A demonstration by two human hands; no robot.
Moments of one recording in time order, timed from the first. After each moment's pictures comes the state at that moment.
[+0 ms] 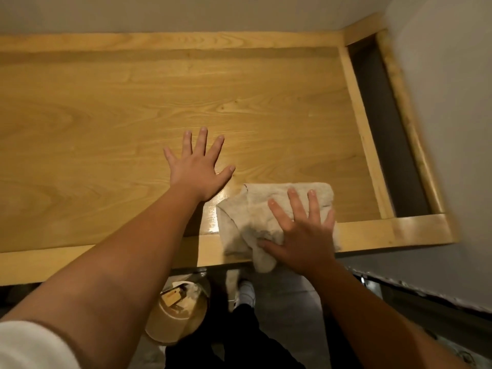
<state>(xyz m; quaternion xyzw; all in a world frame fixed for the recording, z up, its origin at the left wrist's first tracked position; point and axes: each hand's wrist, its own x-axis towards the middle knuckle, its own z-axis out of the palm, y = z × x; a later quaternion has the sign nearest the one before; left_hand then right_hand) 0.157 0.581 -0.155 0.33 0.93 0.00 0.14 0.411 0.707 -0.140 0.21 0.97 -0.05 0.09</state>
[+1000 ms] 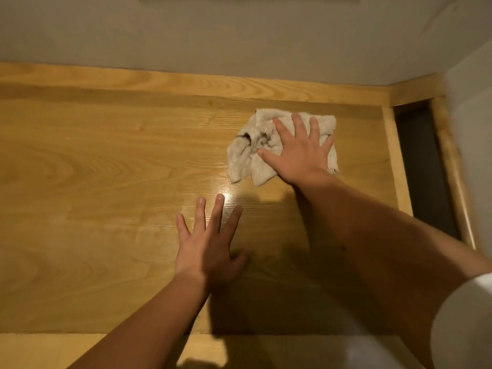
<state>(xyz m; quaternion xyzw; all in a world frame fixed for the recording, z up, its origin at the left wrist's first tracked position) 0.146 0.585 -0.157 0.33 0.92 0.00 0.19 0.088 0.864 -0.156 0.26 0.96 -0.08 0.09</state>
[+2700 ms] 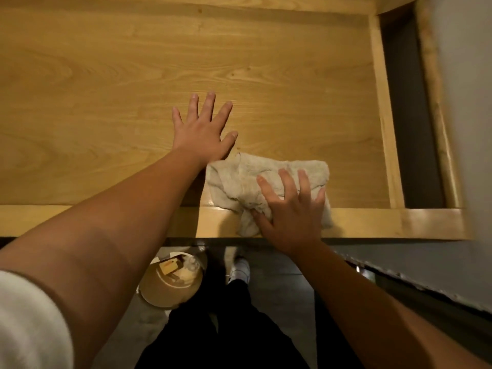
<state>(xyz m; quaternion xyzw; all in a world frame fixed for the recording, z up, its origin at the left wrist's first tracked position) 0.148 0.587 -0.160 0.33 0.93 0.01 0.14 0.397 0.692 -0.154 0.18 0.98 -0.07 0.02</state>
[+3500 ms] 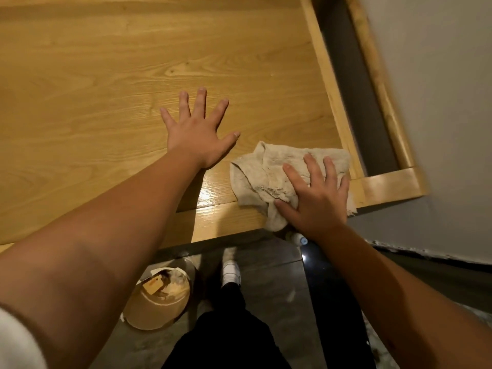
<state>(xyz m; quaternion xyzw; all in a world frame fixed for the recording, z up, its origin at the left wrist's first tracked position) 0.191 0.661 -0.163 0.38 0.91 0.02 0.13 0.463 0.771 -0.151 0.28 0.96 -0.02 0.03</state>
